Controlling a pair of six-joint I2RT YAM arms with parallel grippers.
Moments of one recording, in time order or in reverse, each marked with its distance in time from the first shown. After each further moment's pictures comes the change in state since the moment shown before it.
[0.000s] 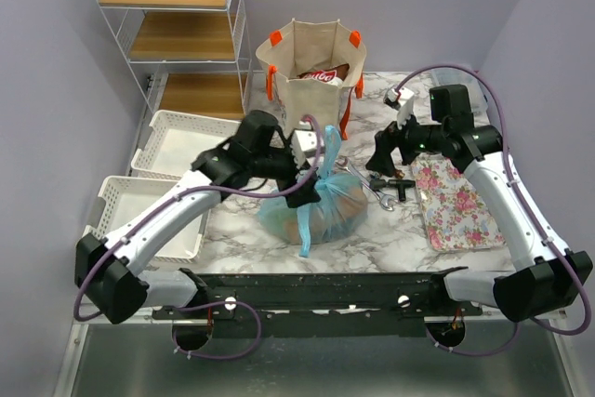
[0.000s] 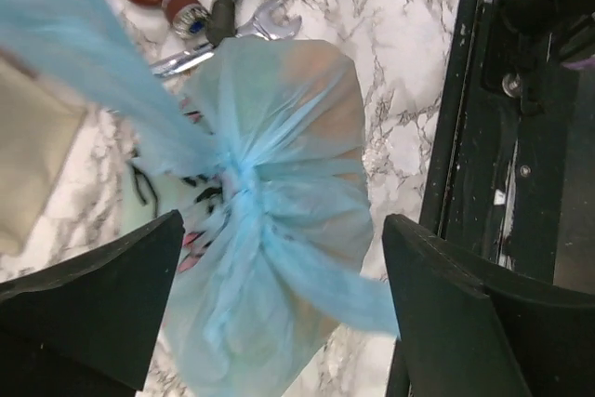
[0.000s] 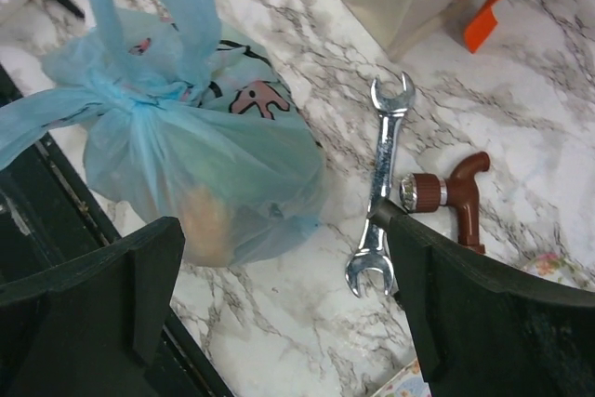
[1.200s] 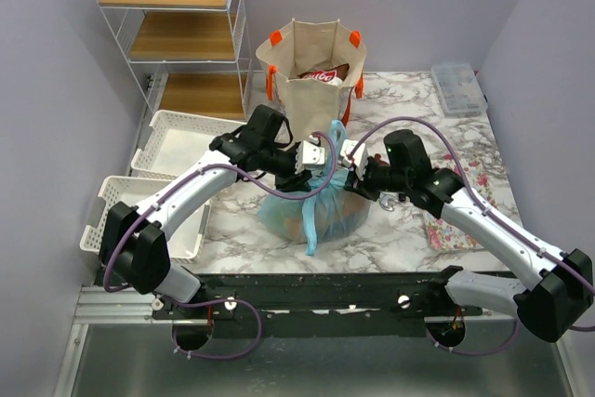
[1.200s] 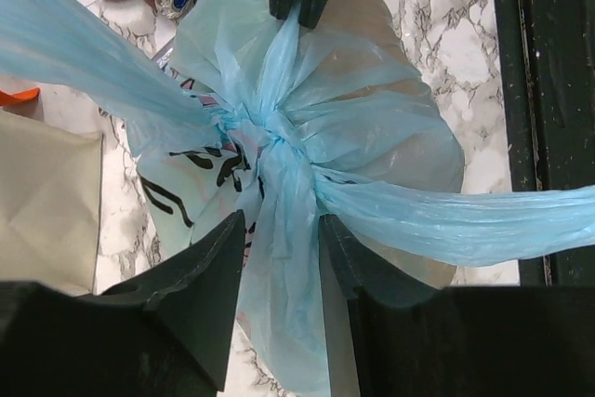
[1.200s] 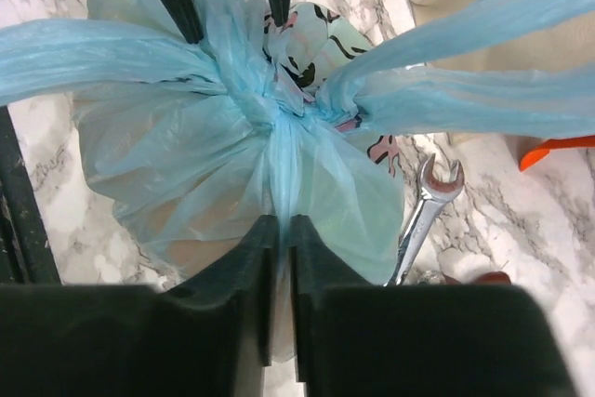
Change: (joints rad) left arm 0.137 0.162 0.090 -0.187 0.222 0.565; right arm 0.345 -0.121 -0.391 0.393 0.123 -0.200
